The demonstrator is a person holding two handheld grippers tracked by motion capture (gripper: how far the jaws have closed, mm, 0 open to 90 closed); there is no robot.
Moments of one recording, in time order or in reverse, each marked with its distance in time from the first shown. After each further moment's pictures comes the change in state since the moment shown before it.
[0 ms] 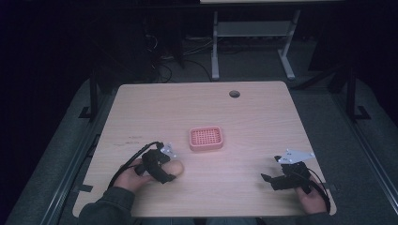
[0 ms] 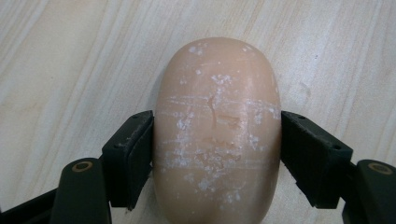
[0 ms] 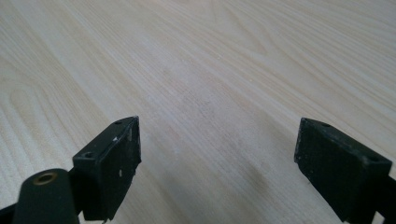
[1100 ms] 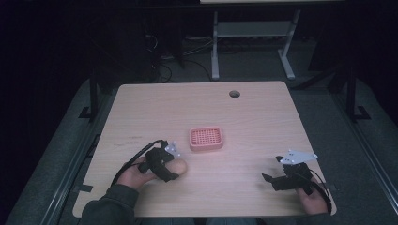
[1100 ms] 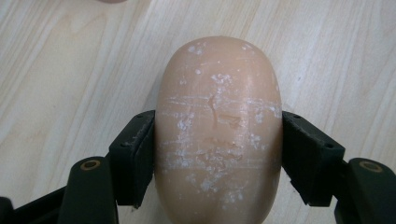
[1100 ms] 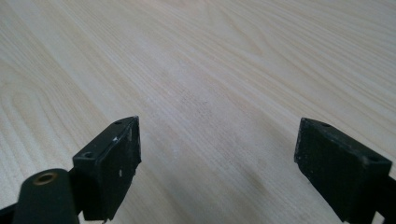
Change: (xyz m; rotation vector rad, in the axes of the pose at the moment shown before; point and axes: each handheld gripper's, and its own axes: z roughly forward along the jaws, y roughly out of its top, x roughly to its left) left arm -0.004 0.016 -0.005 -0.001 -0.004 0.035; right arm 0.000 -0.002 -0.004 -0.020 -0.009 0.019
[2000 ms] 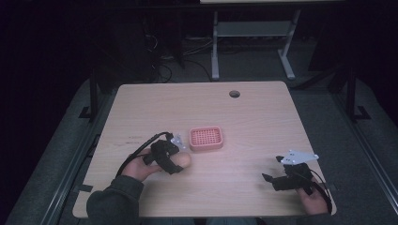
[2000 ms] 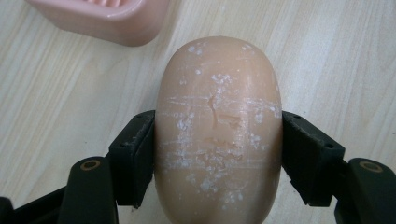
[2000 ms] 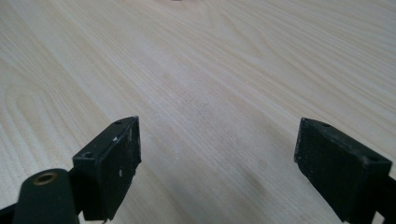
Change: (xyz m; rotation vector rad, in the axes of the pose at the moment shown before) left arm 0.009 0.026 -0.006 0.008 0.008 0.028; right arm 0.000 -0.001 -0.002 -0.007 0.006 0.007
